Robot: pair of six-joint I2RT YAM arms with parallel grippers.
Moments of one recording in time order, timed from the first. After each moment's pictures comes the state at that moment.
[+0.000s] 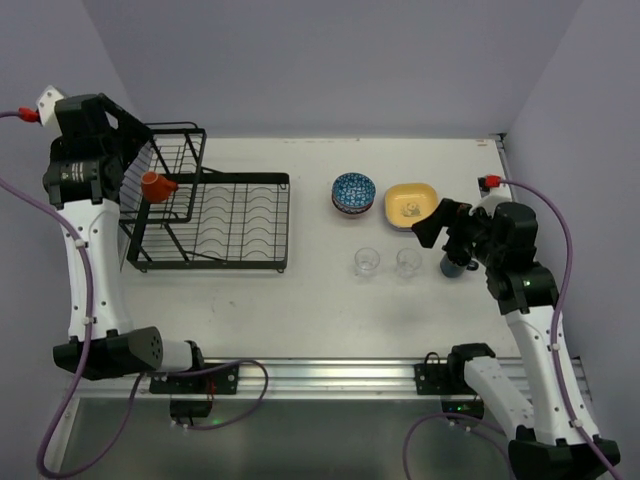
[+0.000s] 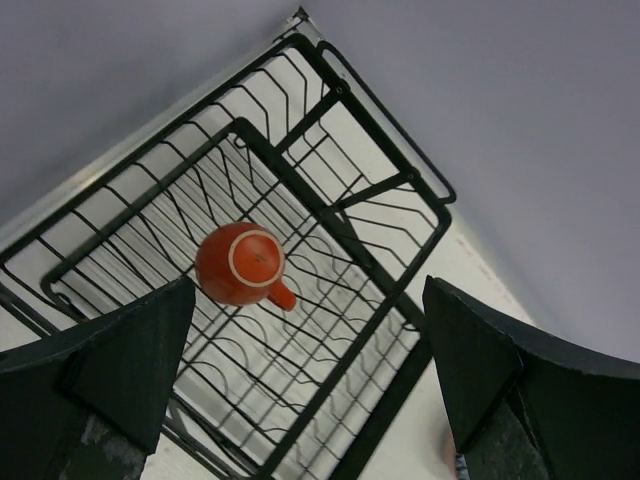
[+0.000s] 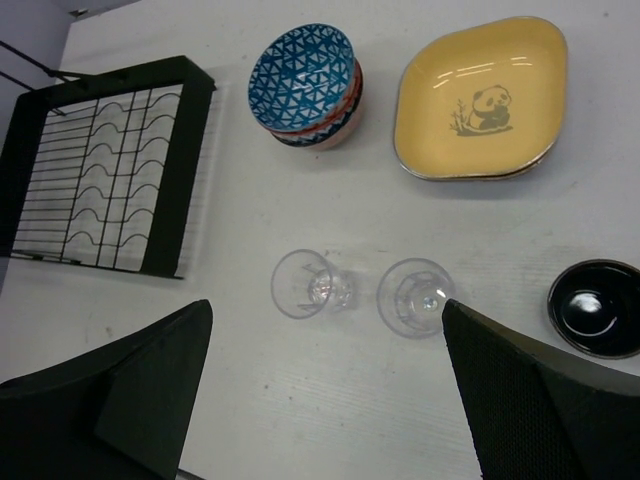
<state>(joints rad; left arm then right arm) 0.18 1.34 1.75 -0.90 -0.27 -0.63 0.09 0.79 0.95 -0.62 -0.24 0.38</state>
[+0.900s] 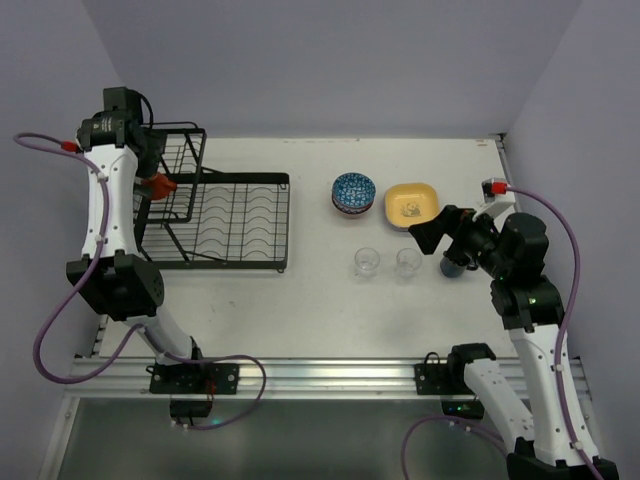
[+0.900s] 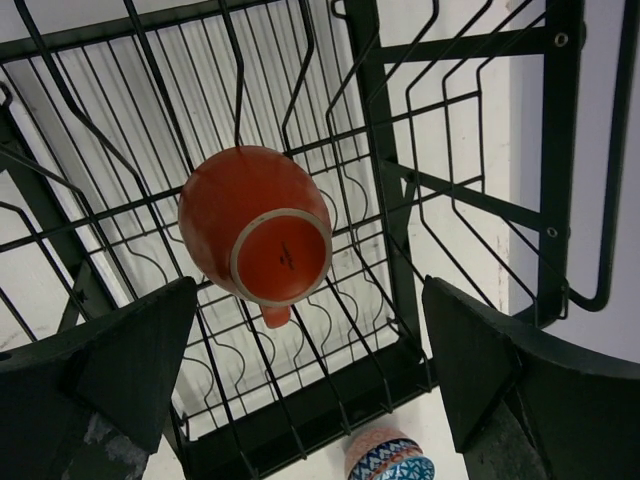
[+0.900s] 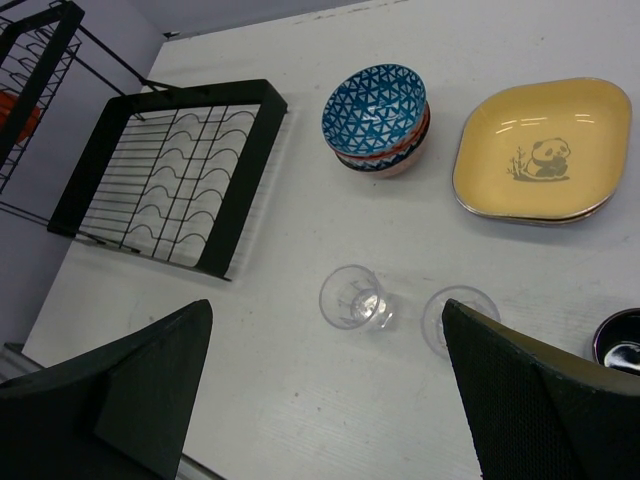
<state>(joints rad) 0.16 1.74 1.99 -1.26 -0.32 -1.22 0.09 0.69 0.93 -0.55 -0.36 0.38</state>
